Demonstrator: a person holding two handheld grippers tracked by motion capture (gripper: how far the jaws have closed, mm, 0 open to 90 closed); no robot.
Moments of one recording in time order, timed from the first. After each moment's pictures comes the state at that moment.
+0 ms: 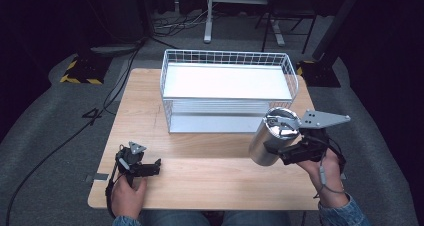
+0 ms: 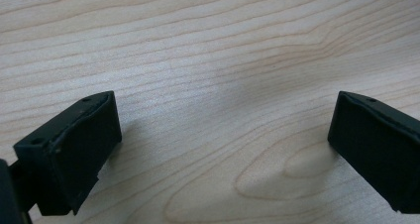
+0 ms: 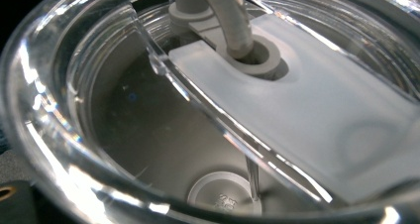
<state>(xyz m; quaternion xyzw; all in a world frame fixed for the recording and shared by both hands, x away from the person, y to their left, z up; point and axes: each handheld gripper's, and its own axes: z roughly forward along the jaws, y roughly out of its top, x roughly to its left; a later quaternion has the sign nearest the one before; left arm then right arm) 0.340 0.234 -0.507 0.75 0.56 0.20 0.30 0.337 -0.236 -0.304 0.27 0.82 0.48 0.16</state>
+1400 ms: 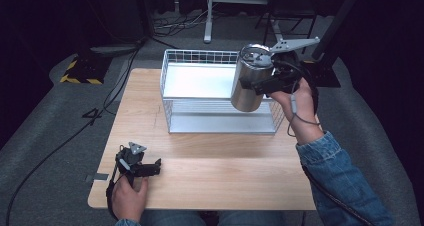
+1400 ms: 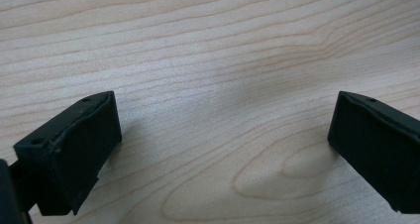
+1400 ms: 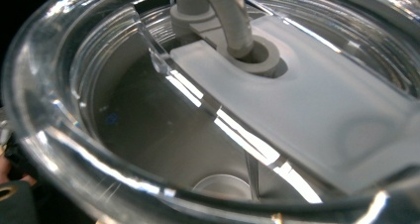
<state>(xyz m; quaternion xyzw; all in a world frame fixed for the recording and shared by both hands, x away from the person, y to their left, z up) 0.338 0.232 -0.507 0.75 0.56 0.20 0.29 0.450 -0.168 -0.215 0.28 0.82 0.47 0.17</state>
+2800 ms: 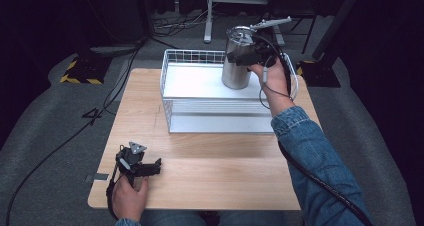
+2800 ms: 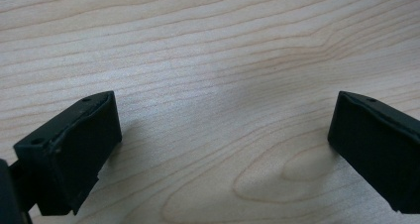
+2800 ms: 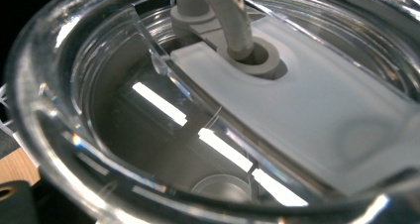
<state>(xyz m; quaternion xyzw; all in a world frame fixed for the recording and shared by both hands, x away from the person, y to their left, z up) 0.340 0.232 -0.507 0.75 0.56 0.20 0.29 0.538 -0.136 -0.228 0.36 0.80 0.45 0.20</state>
